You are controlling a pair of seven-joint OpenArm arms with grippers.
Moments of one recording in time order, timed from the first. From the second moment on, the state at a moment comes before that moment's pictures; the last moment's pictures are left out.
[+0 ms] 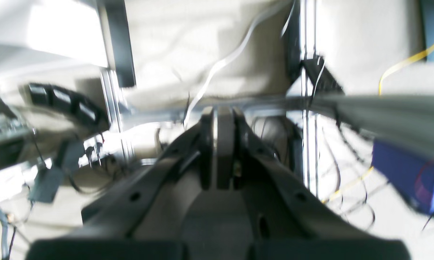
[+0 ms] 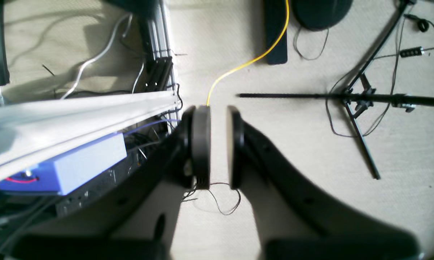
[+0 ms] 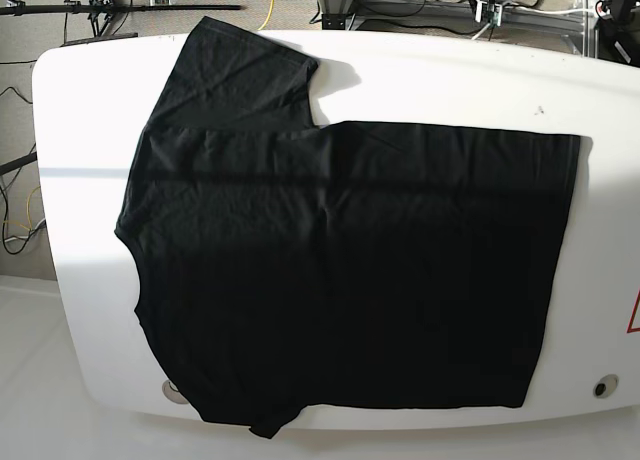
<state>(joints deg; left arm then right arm) 53.7 -9.8 -2.5 99.1 1.3 3.3 12.8 -58.1 10.7 6.6 98.5 17.1 1.6 -13.3</state>
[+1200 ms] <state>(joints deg) 55.5 -10.1 -14.5 117.6 -9.5 1.5 16.8 -53.3 9.7 14.2 111.3 24.0 1.9 -14.3</state>
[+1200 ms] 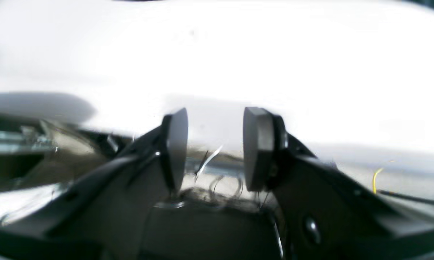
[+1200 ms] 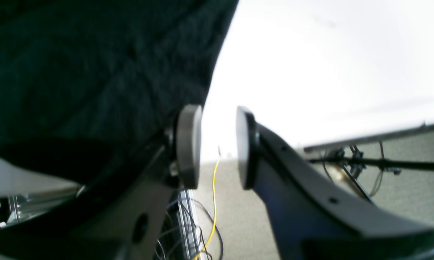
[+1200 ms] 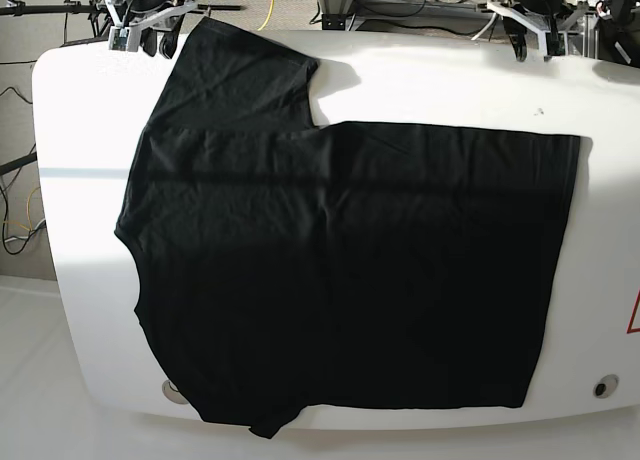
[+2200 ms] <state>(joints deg) 45.4 -12.0 -20.2 116.2 -11.6 -5.5 18.9 -43.9 6.1 14.4 111.5 30.2 5.2 -36.5</state>
